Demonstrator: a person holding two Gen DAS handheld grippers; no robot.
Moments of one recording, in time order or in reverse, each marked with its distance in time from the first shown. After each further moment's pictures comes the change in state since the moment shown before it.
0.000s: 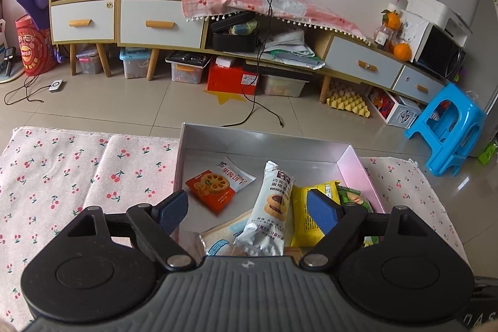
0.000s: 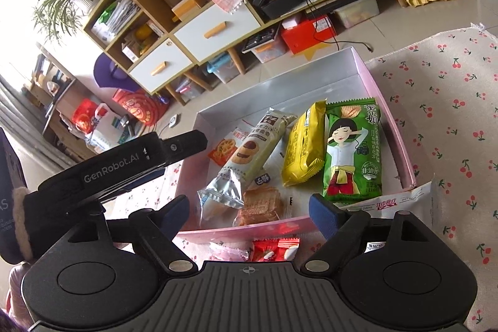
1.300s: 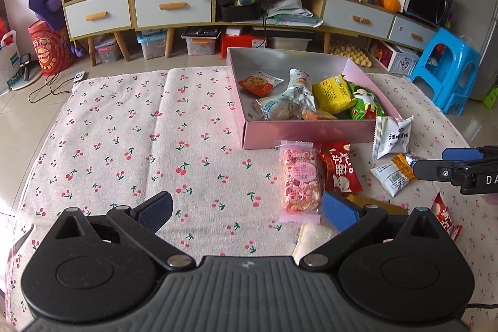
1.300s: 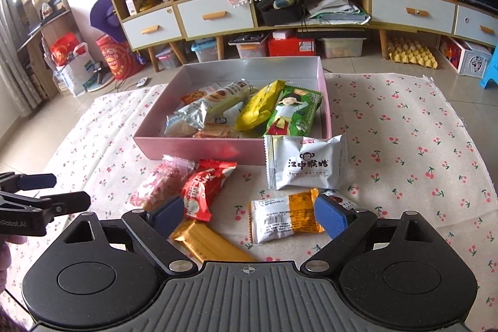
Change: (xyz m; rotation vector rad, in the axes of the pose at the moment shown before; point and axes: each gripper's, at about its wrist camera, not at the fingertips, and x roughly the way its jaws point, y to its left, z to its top) left arm -0.078 0.034 -0.092 0.138 0.078 0.053; right arm -0.058 0.008 -0.073 -0.339 -0.011 -0.245
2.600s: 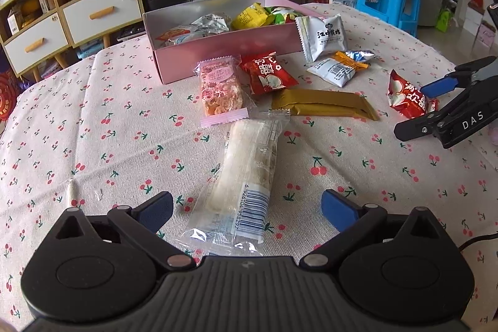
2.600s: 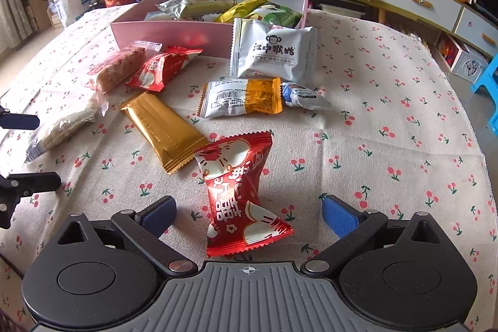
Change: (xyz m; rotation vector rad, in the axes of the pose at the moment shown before) left arm 0.010 -0.039 -0.076 0.276 0.036 -0.110; right arm 0.009 -0.029 -0.079 -0.142 0.133 -0.071
